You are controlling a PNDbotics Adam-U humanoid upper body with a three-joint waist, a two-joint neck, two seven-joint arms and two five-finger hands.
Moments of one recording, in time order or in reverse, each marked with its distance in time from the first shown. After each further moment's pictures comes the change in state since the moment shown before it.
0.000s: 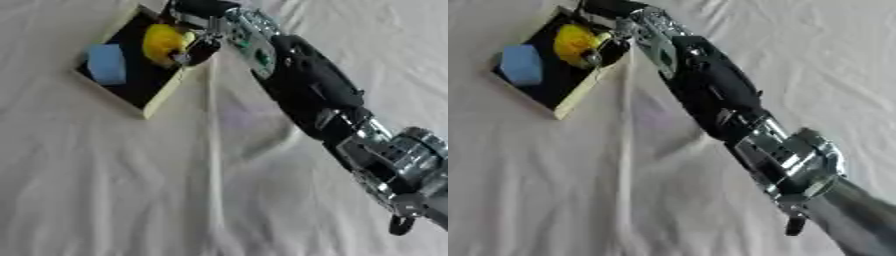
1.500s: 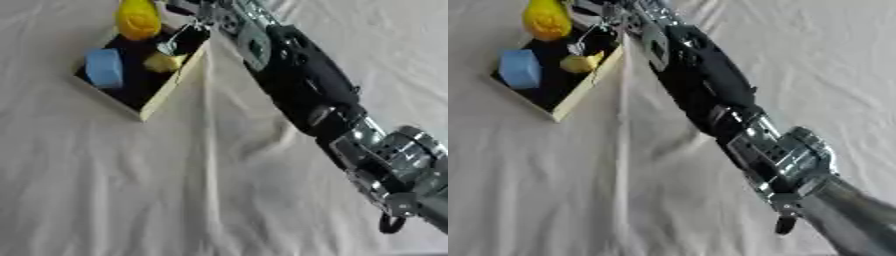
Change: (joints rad) left arm 0.012 -0.009 -0.007 0.000 0.008 0.003 -0.020; right arm -0.013 0.003 -0.008 -0.130 -0.031 0.044 0.055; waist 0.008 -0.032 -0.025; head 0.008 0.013
